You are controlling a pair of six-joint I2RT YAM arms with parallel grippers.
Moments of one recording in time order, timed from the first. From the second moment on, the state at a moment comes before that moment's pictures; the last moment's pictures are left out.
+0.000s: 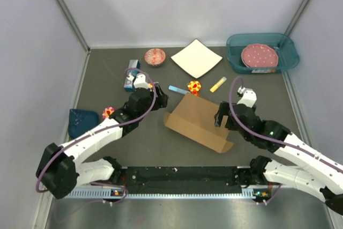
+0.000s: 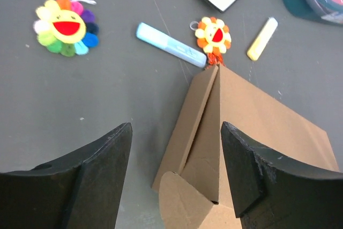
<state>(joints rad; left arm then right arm) -0.66 1.13 0.71 0.00 -0.29 -0.66 0.89 0.78 0.78 -0.70 0.54 0.73</state>
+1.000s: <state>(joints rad) -0.64 1.37 0.78 -0.02 0.24 -0.67 0.81 0.76 0.64 -0.79 0.42 0.90</state>
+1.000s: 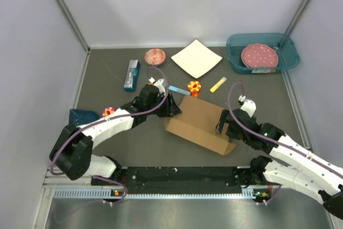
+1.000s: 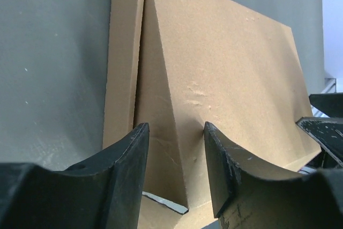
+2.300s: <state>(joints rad) -0.63 1.37 0.82 -0.19 0.37 -0.57 0.78 0.82 0.64 -0.72 0.38 0.87</state>
